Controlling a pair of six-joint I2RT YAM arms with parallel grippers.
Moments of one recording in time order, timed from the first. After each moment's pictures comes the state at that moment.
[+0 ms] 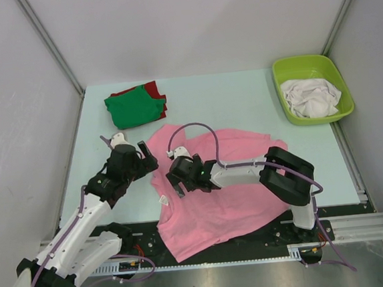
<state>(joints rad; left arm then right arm) -0.44 0.84 0.68 -0.55 -0.28 -0.69 1.12 1.91 1.19 -0.24 0.29 0.46</state>
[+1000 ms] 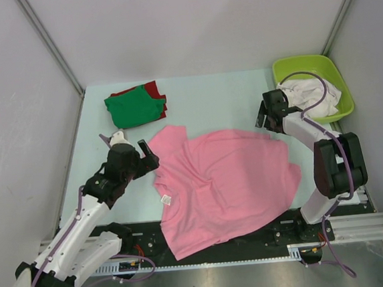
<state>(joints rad) -0.44 0.82 0.70 -0.56 -0.22 -0.68 0.22 1.62 1.11 -0.40 0.39 0.49</state>
